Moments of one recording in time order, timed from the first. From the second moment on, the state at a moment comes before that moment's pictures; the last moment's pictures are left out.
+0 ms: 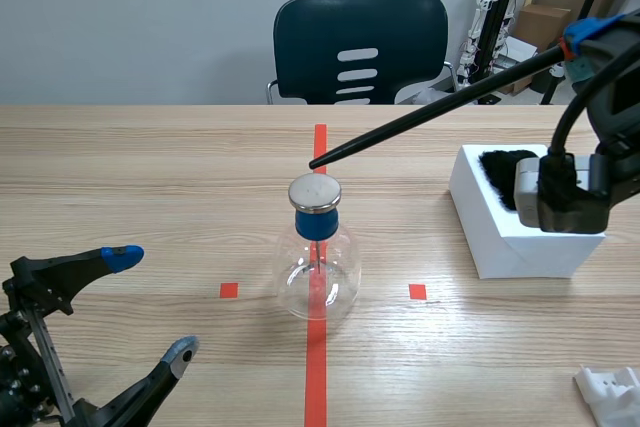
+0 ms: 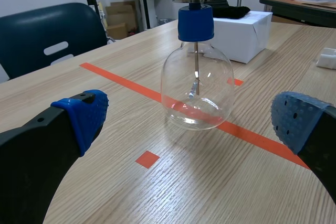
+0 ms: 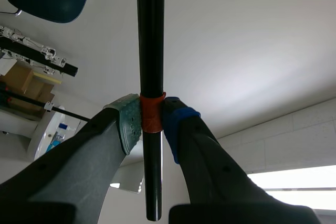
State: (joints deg) left arm 12.6 -32.8 23.7 57.8 5.7 -24.5 -72.3; right arm -29.5 42.2 -1.9 114.3 -85.6 -11.2 -3.6
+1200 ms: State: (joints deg) left arm 12.6 -32.9 23.7 57.8 5.7 -24.5 -72.3; right arm -56.8 35.7 21.8 123.2 -63.5 -24.1 7.6
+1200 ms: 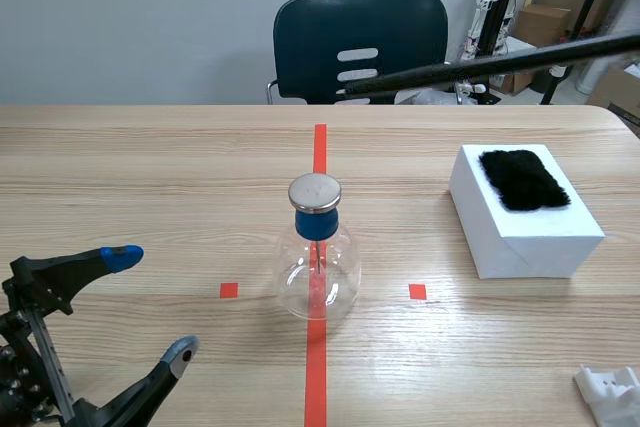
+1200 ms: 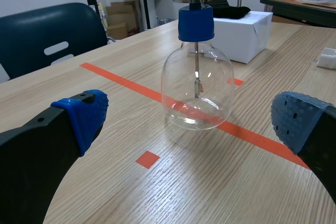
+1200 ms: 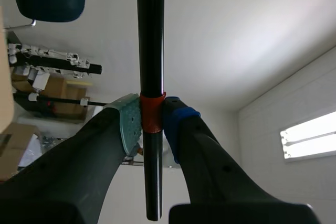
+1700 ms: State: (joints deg) left arm 12.6 -32.8 23.7 57.8 5.7 -24.5 -72.3; right arm -73.2 14.6 22.1 123.9 -63.4 -34.9 20.7
